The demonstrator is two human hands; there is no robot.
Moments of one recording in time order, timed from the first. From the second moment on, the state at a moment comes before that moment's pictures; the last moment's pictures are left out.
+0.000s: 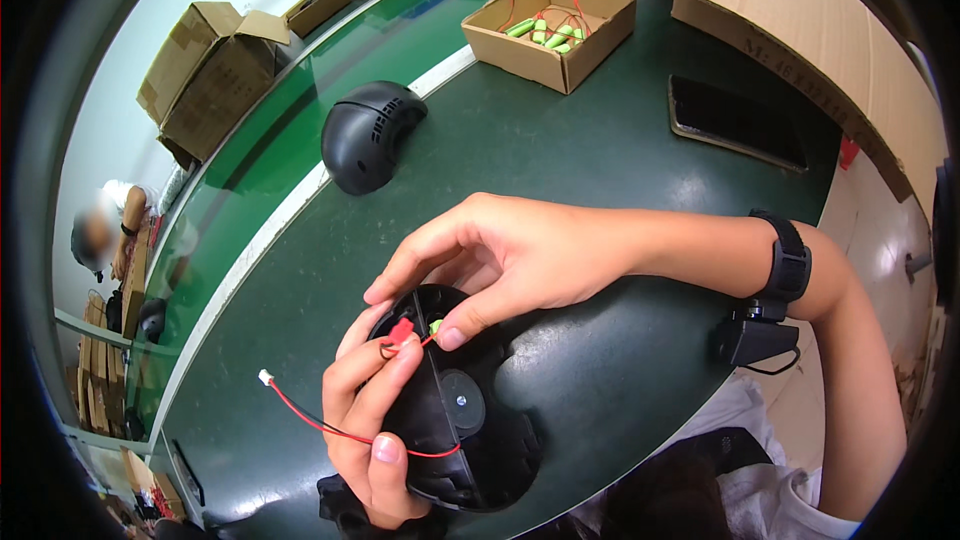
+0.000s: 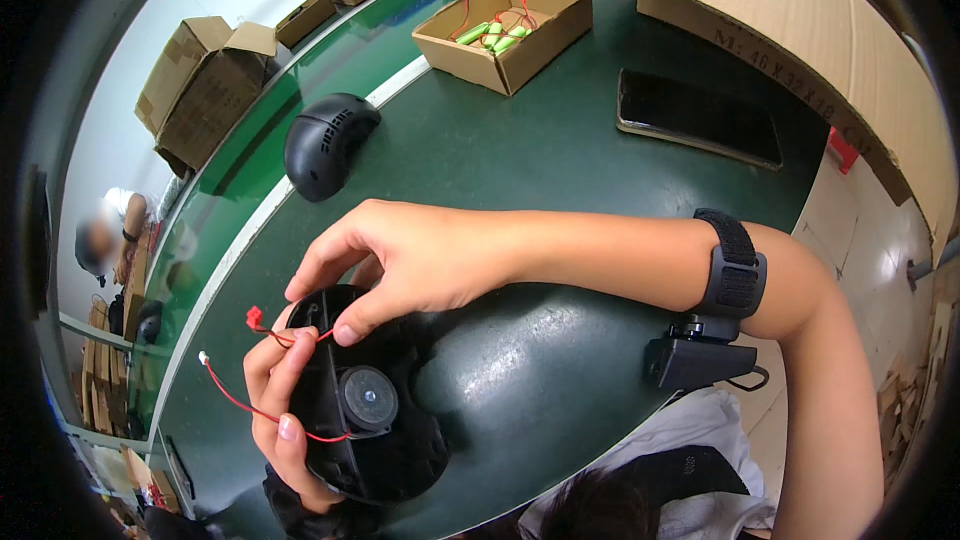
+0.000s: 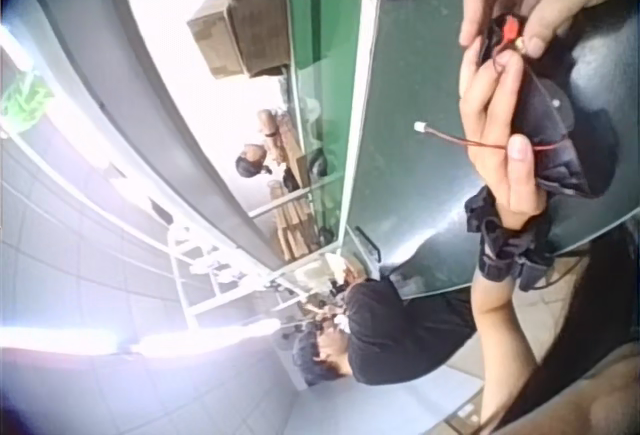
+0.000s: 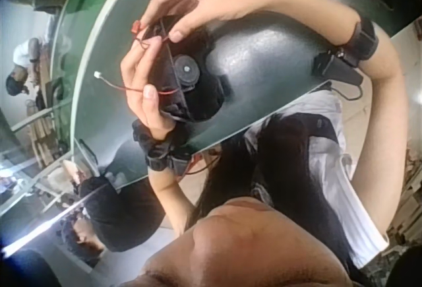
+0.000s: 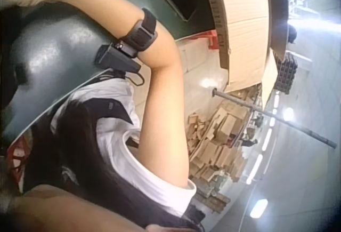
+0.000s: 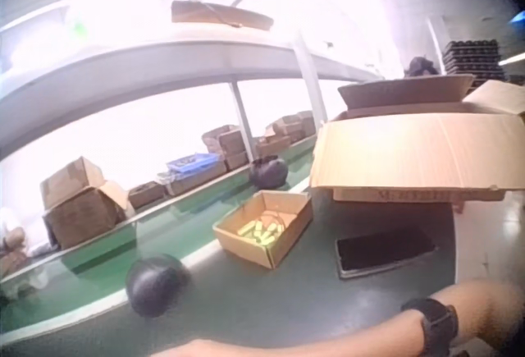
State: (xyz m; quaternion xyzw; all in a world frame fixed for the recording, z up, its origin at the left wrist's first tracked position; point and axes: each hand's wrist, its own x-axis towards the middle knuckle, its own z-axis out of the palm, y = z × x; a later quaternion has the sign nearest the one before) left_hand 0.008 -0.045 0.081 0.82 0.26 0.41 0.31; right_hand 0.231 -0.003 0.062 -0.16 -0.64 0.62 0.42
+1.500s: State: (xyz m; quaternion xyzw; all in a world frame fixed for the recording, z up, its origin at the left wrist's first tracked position) left_hand 0.004 -0.025 0.088 0.79 0.22 0.51 0.29; right_hand 0.230 0.108 0.103 -0.46 -0.80 0.04 0.39
